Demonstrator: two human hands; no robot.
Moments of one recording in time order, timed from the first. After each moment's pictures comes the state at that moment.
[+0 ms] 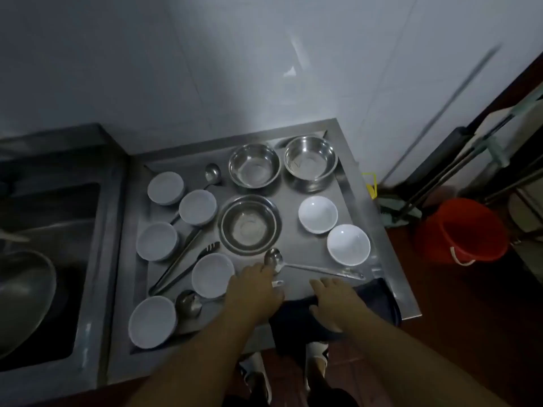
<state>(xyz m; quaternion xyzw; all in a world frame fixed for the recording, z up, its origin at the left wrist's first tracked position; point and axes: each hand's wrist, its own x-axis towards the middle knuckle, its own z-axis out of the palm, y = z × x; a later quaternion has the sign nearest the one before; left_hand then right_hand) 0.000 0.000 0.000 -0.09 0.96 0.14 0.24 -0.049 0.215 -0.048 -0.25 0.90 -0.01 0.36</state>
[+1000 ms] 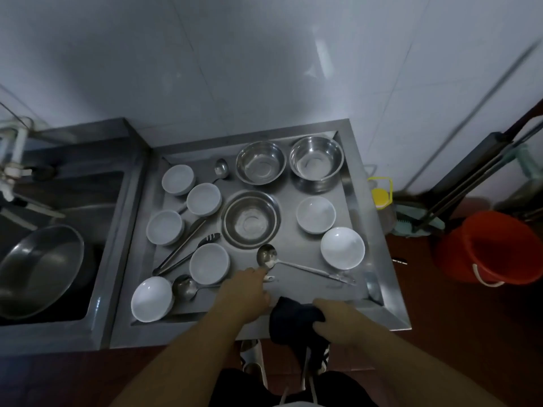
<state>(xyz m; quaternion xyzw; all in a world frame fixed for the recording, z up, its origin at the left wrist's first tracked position) 0.007 0.038 0.011 -0.15 0.94 0.13 0.29 -0.055 0.286 -0.049 -0.28 0.82 -0.21 0.46</state>
